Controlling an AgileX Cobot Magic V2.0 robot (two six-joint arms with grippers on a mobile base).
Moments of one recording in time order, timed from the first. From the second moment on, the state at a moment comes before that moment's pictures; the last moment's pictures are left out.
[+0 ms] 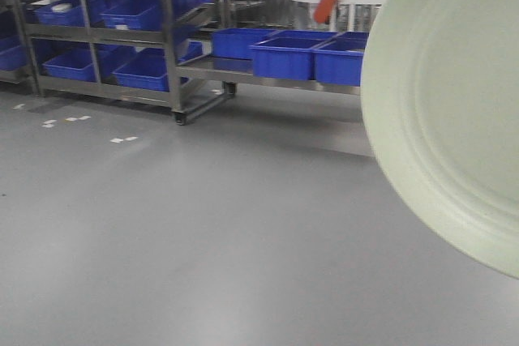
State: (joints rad) left arm 0.02 0.00 0.01 -0.04 0.02 0.02; right arm 0.07 0.04 0.03 0.04 -0.11 0.06
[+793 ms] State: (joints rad) left arm 0.02 0.00 0.01 -0.04 0.02 0.02; right arm 0.07 0.04 0.03 0.04 -0.11 0.06
